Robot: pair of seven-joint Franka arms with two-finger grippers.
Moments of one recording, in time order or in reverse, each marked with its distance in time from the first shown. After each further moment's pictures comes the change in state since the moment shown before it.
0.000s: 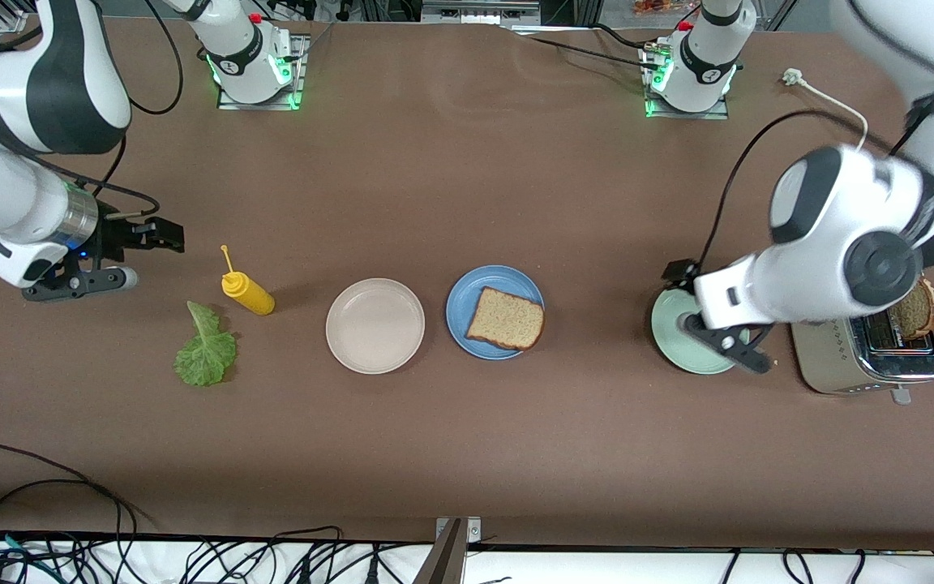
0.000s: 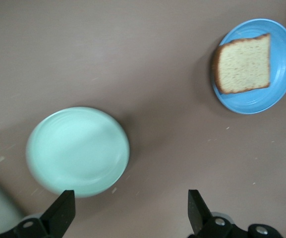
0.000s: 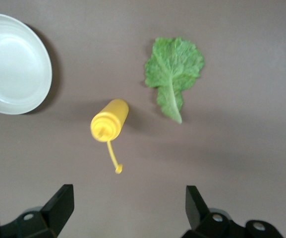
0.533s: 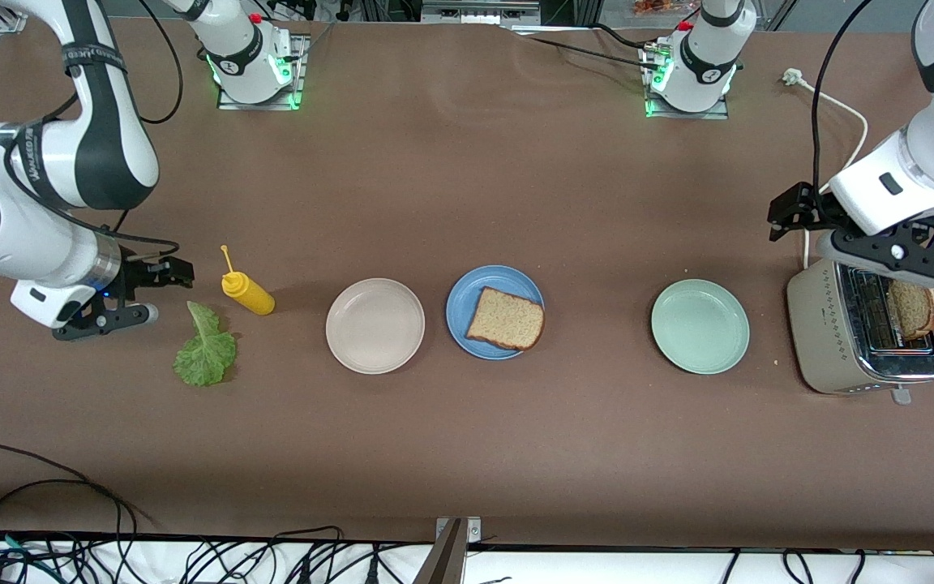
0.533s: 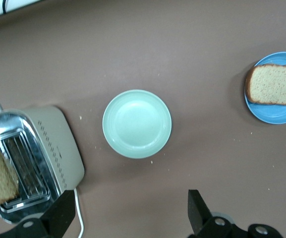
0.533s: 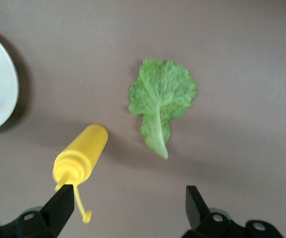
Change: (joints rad) left arm -0.051 -0.290 0.172 -0.066 0.036 -0.062 -0.080; right arm -0.011 0.119 -0.005 -0.015 -0.039 0.174 -0.074
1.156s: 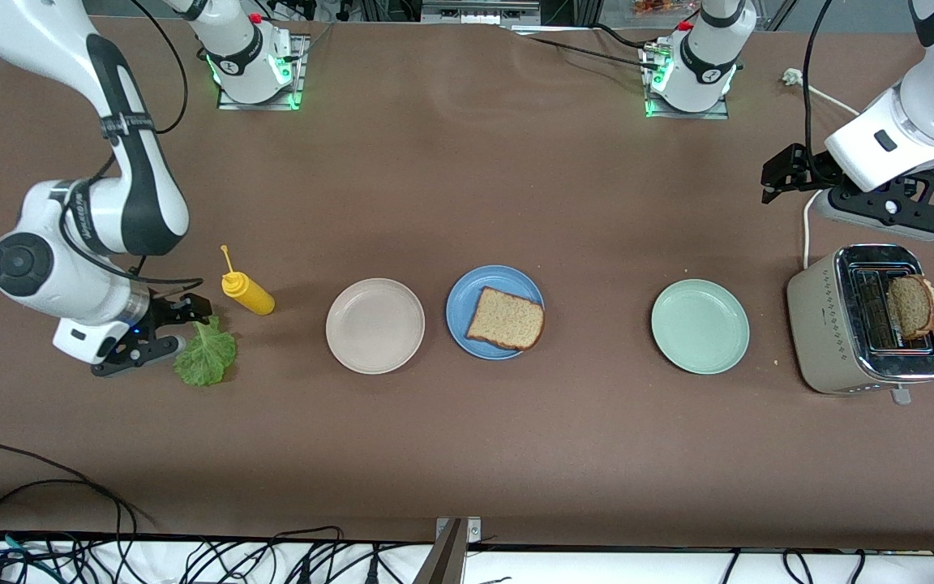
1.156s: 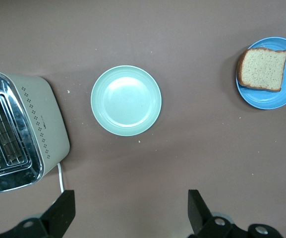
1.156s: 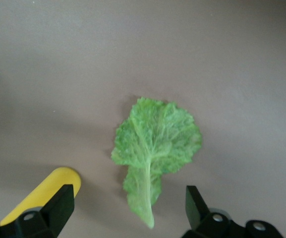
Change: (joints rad) left arm 0.002 -0.155 0.006 -0.194 -0.044 0.006 -0.054; right arm -0.009 0.177 -0.003 0.005 0.000 0.253 -0.138
